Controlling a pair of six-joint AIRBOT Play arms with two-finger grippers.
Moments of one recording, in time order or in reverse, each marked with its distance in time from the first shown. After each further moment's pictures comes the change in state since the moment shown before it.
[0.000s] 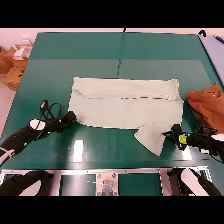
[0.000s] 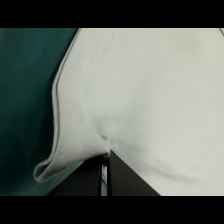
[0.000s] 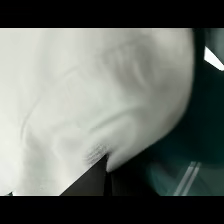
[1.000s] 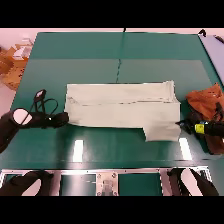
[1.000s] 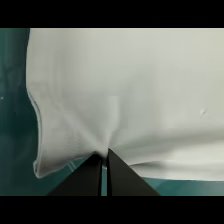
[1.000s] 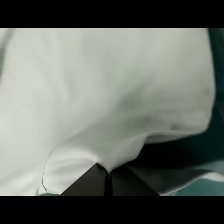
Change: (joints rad) left arm 0.093 0.161 0.203 0.524 -0.490 -0.127; right arm 0.001 0.140 0.304 -0.114 0.223 0.123
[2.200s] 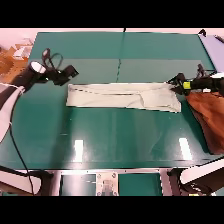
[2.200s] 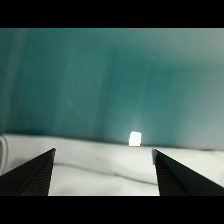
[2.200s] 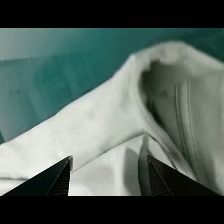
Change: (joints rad) left arm 0.063 -0.755 0.818 -0.218 0.182 0.123; right arm 0.213 -0.976 0.911 0.145 -0.125 -0.158
